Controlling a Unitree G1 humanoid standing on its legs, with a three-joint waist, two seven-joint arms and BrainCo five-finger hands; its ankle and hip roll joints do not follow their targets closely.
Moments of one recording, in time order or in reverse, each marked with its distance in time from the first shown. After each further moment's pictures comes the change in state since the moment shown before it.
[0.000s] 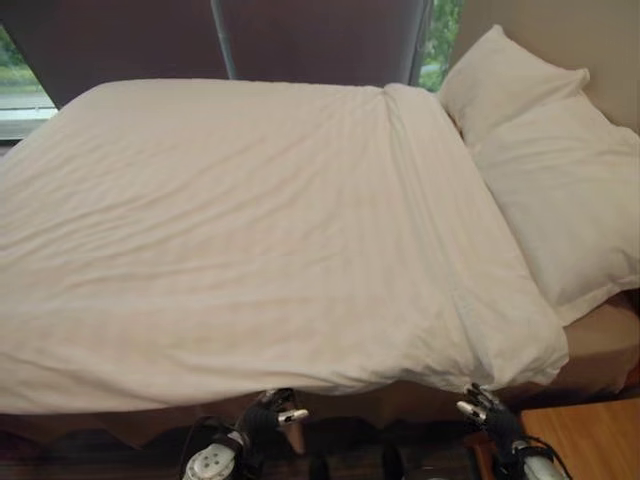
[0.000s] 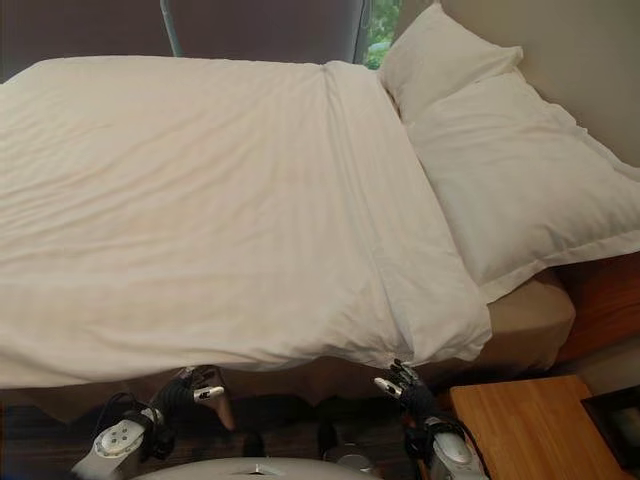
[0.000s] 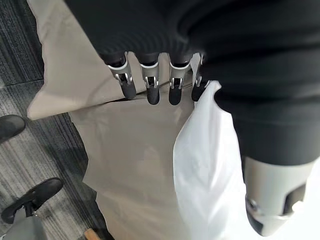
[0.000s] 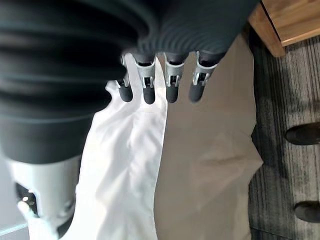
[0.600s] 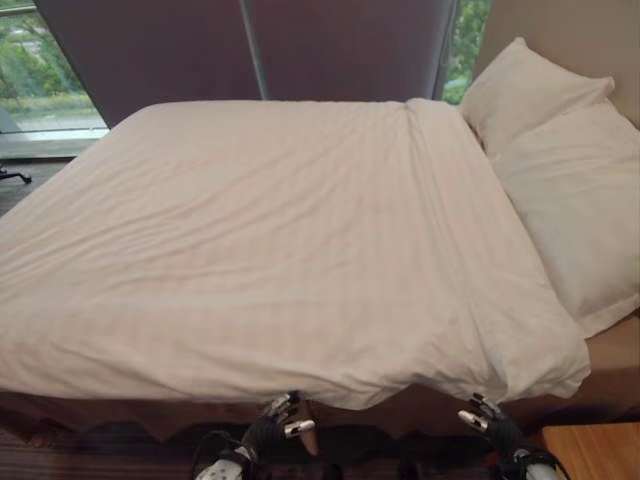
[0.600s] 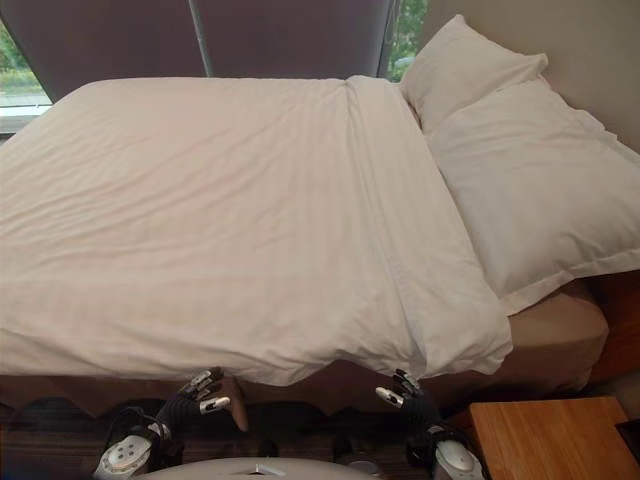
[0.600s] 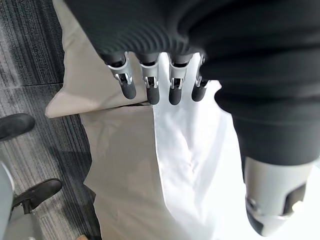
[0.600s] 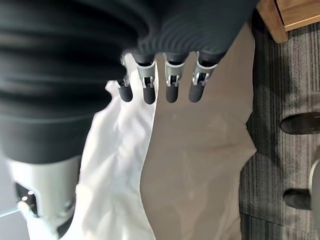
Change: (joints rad) left arm 0.038 -0.052 0.008 0.003 0.000 0.003 0.016; right arm 0.010 -0.003 0.000 0.035 0.000 0.001 0.013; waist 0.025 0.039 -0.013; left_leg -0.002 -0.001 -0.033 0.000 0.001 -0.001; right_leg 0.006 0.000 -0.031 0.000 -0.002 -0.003
